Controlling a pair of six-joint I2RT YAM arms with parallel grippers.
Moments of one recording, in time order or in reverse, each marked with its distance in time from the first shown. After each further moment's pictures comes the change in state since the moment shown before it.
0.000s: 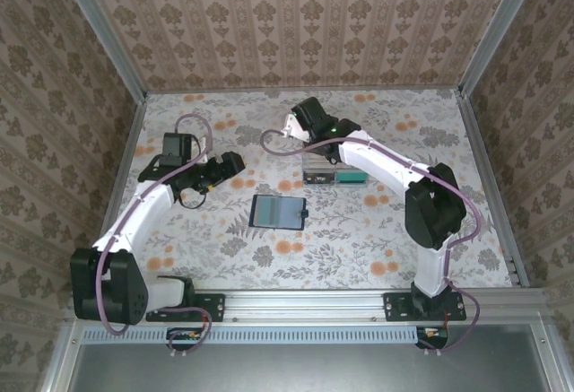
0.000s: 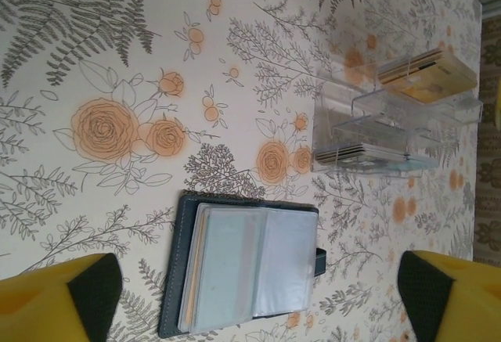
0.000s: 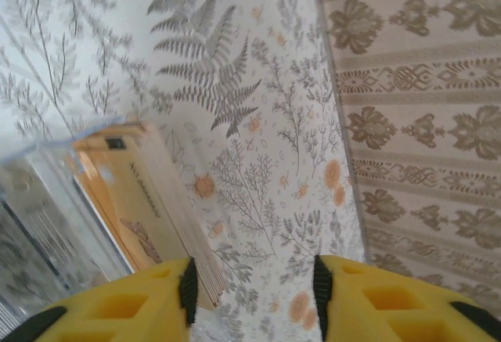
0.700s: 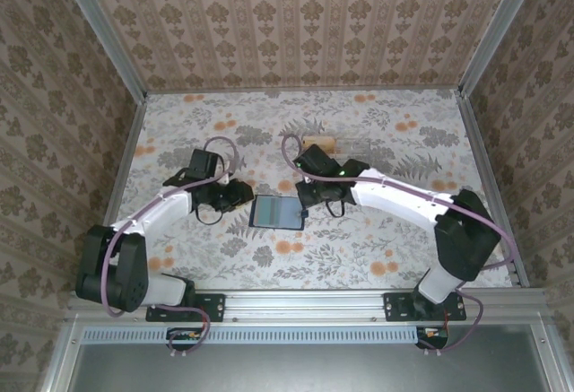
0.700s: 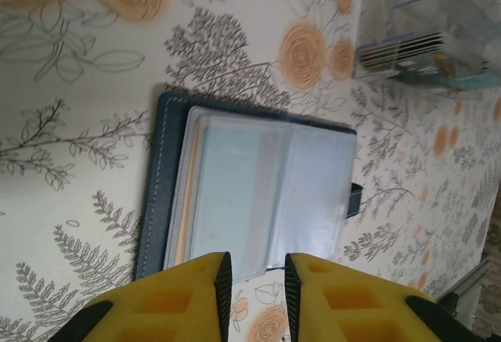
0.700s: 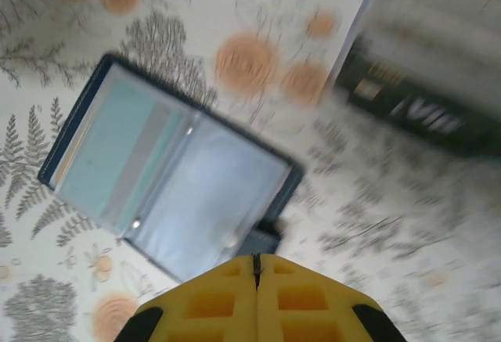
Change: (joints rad) left arm -0.151 0.095 -0.152 0.085 0.018 -0.071; right arm 0.165 -0.240 -0.426 -0.036 -0.428 1.179
